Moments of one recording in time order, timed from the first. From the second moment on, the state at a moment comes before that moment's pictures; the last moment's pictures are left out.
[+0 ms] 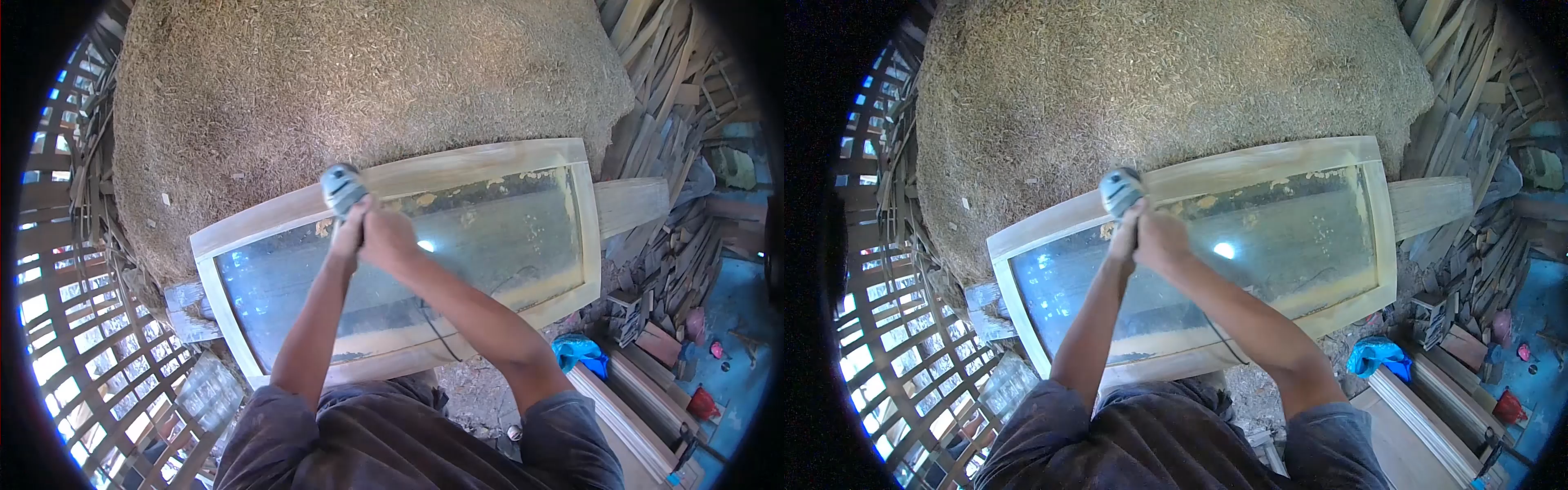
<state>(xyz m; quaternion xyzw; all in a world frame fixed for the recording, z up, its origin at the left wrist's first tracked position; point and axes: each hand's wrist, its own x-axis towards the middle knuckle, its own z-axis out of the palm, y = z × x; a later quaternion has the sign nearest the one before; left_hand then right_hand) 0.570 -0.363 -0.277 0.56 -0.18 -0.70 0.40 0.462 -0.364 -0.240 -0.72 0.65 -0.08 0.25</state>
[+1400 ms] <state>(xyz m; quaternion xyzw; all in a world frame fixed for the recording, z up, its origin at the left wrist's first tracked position) 0.704 -0.314 -0.284 0.58 -0.09 -0.67 0.46 0.601 -0.333 -0.241 -0.77 0.58 -0.06 0.27</state>
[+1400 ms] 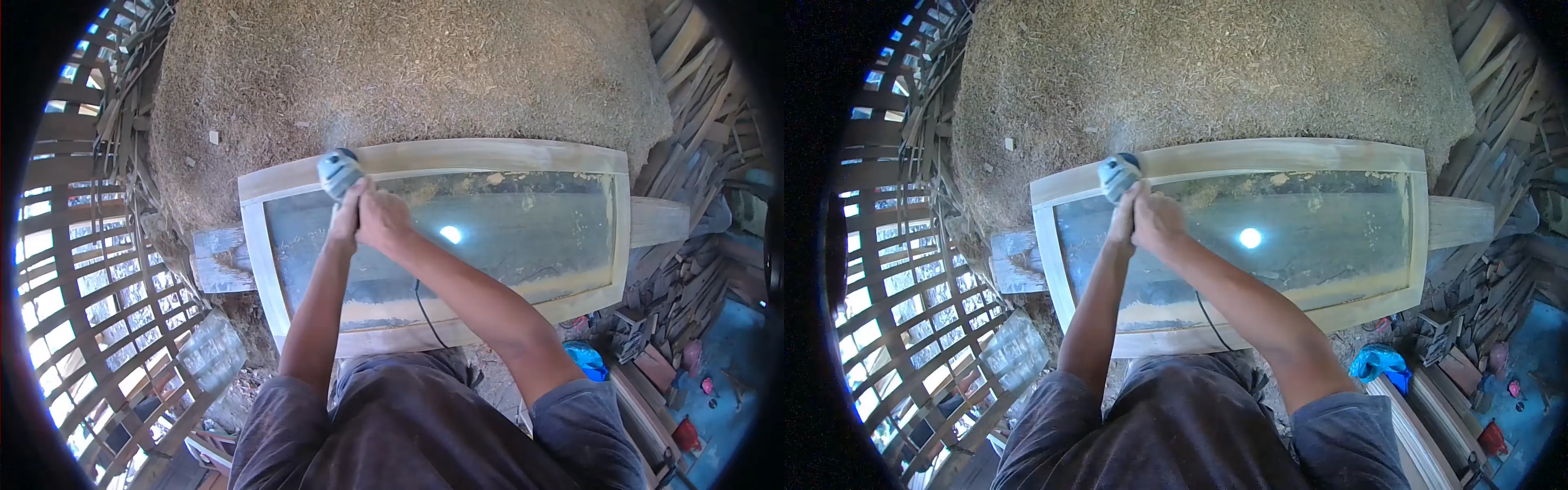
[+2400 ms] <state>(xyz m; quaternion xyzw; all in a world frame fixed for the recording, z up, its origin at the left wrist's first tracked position) 0.399 -0.376 -0.275 0.53 -0.31 -0.74 0.27 0.312 -0.344 -0.214 -0.59 0.78 -0.06 0.21</state>
